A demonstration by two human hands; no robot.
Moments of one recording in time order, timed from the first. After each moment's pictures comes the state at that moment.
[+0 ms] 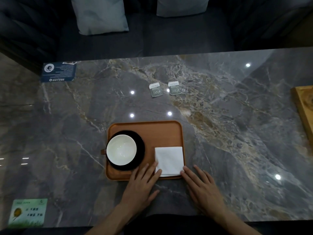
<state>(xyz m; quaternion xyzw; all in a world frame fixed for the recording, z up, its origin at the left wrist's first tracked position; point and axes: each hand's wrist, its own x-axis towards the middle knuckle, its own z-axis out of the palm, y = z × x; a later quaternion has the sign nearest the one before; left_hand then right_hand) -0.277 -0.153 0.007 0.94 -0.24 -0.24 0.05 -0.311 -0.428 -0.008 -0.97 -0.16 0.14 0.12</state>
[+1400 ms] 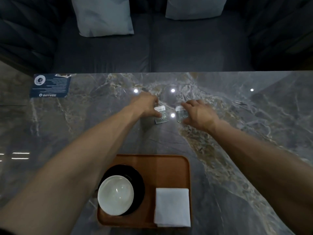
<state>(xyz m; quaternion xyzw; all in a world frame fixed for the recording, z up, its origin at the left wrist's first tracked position) 0.137 -0.186 0.031 0.95 -0.12 -0.29 0.06 0.090 -0.413 0.023 -0.96 -0.15 0.24 0.05</state>
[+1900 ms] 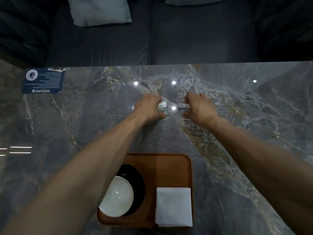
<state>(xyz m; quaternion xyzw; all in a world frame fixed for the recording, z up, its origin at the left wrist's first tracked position) 0.116 -0.196 -0.003 0.95 -0.09 -0.24 0.15 0.096 -0.405 0.005 -0.96 -0.06 0.20 0.17</state>
